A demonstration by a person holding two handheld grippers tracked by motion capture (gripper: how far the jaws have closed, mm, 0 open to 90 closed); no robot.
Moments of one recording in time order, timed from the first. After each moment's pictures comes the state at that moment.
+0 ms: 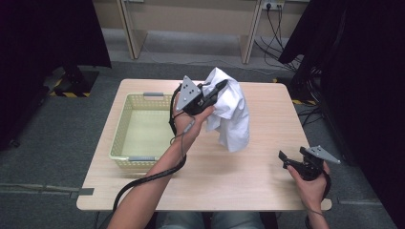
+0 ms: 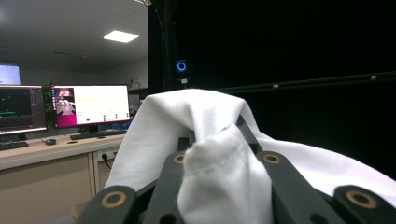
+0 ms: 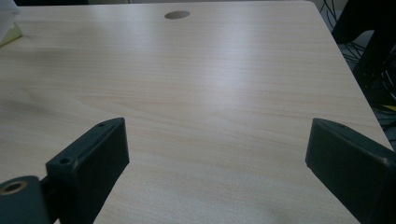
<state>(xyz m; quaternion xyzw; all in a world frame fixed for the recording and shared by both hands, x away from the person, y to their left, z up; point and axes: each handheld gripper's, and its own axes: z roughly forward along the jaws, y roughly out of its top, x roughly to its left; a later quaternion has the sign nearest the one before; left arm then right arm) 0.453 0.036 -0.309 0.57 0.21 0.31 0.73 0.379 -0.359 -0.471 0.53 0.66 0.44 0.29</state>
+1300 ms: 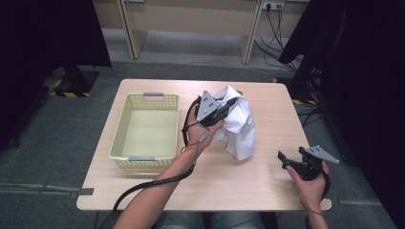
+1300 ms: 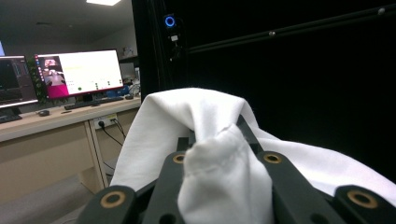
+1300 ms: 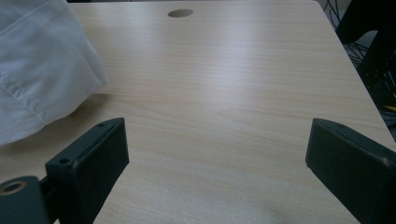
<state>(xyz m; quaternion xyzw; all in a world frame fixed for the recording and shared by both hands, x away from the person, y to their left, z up) 0.458 0.001 -0.356 0.64 0.21 0.30 0.68 0.379 -0.356 -0.471 0.53 0.67 0.44 0.29</state>
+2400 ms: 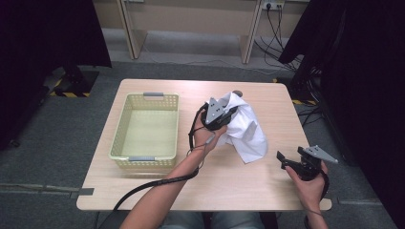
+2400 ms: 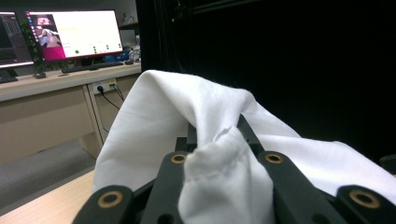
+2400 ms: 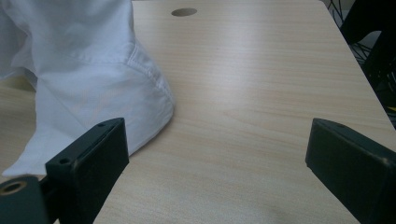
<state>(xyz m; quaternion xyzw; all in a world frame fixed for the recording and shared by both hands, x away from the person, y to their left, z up) 0.477 -0.016 -0.399 0.68 0.24 0.29 0.63 0.379 -0.353 -0.471 0.52 0.67 0.44 0.28</state>
